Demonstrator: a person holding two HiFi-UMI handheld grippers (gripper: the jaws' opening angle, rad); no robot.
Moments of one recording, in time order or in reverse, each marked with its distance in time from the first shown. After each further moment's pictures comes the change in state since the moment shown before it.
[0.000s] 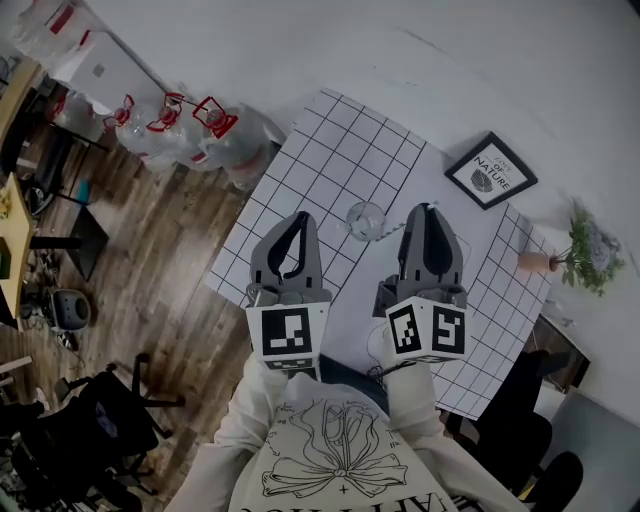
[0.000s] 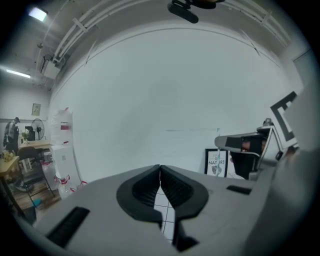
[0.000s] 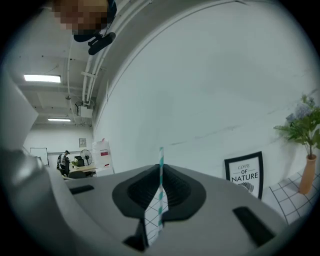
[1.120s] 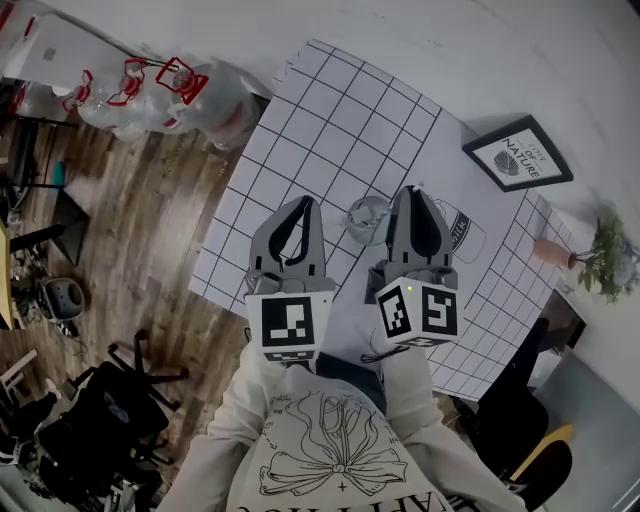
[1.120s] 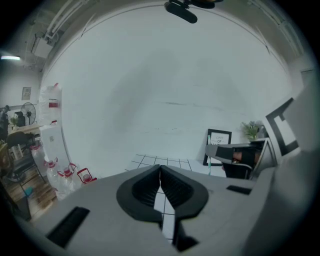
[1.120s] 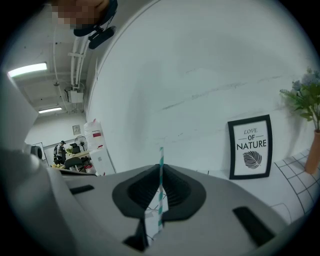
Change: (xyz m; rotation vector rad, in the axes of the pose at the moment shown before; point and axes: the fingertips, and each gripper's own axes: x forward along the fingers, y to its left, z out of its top) left arm 0.086 0.005 -0.080 -0.055 0.193 -0.097; right arm 0.070 -0.022 -0.113 0.017 0.245 -0.059
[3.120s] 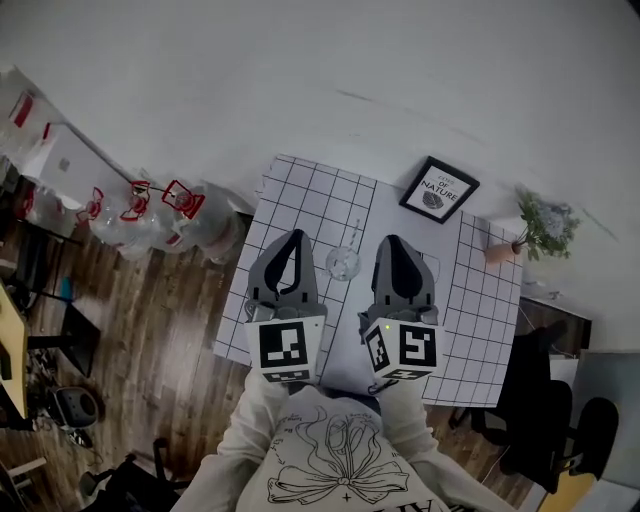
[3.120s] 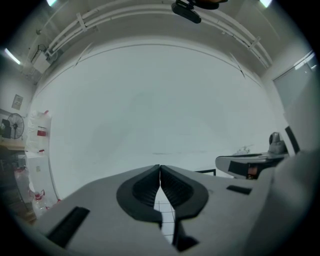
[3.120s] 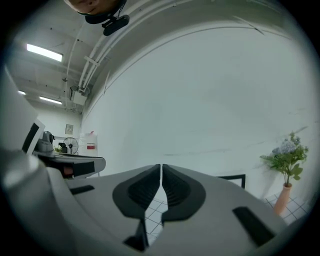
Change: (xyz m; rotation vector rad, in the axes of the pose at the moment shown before) left arm -0.101 -0.026 0.145 0.093 -0.344 -0.128; right arm -0.123 0.046 0.127 -0.145 -0.270 -0.137
